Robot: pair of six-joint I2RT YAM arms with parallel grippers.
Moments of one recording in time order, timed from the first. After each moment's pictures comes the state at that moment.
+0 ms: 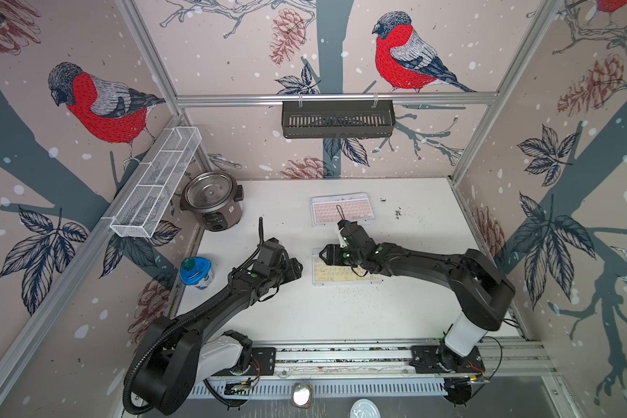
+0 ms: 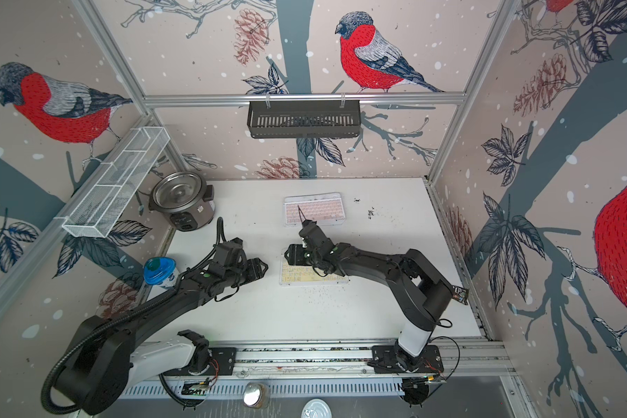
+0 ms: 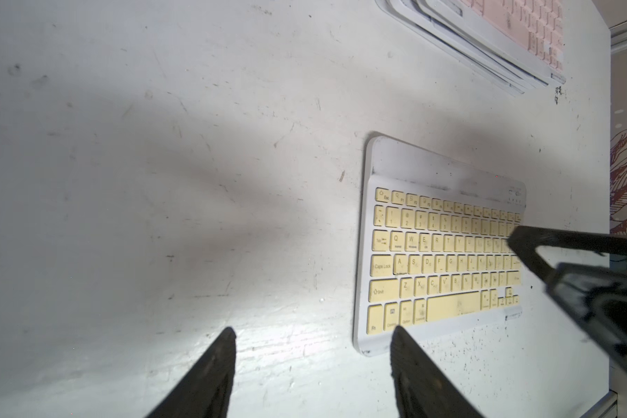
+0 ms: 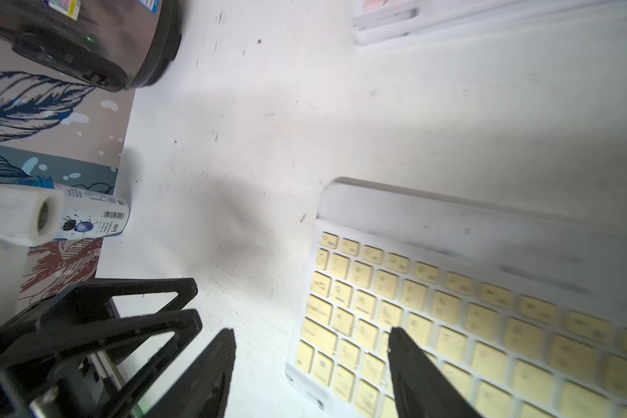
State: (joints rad) left arm -0.43 1.17 0.51 -0.22 0.16 -0.70; right arm 0.81 1.67 0.98 -0.04 -0.16 0.70
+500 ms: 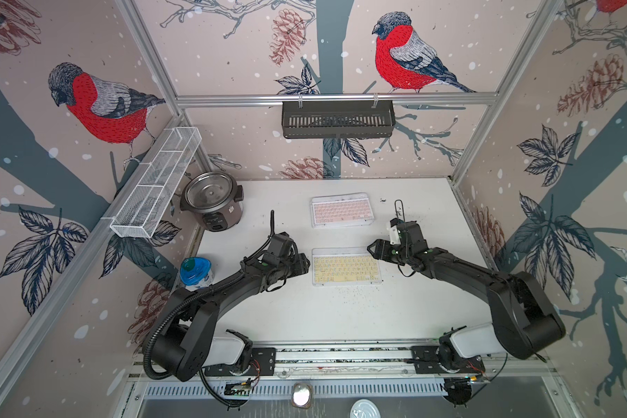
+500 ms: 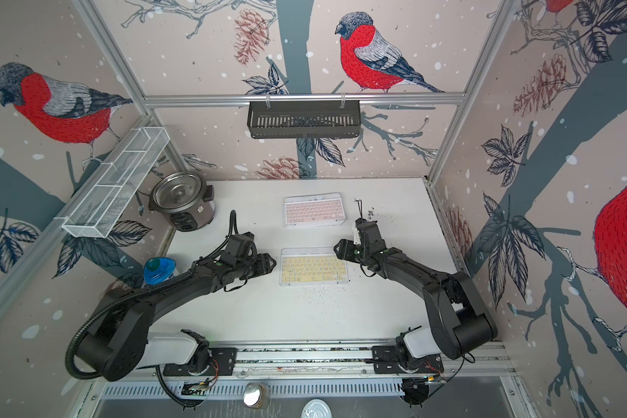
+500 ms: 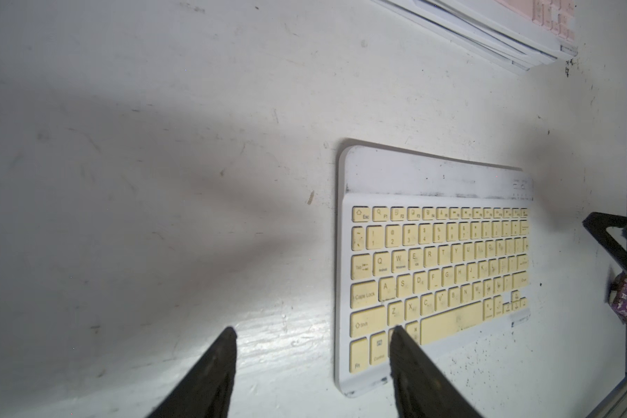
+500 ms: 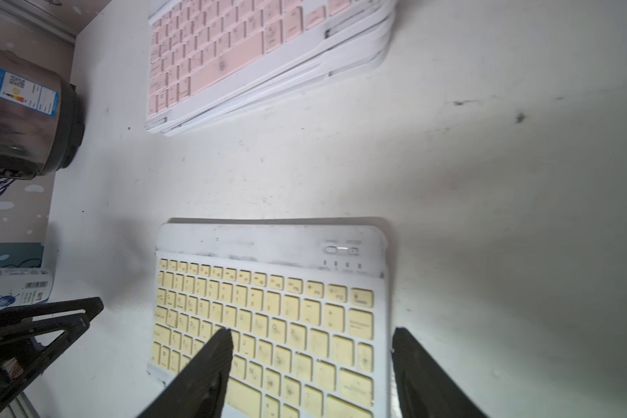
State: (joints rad) left arm -0.47 1.36 0.62 -0.18 0.18 -0.65; right arm 0.39 1.43 0.69 -0.06 -0.28 0.53
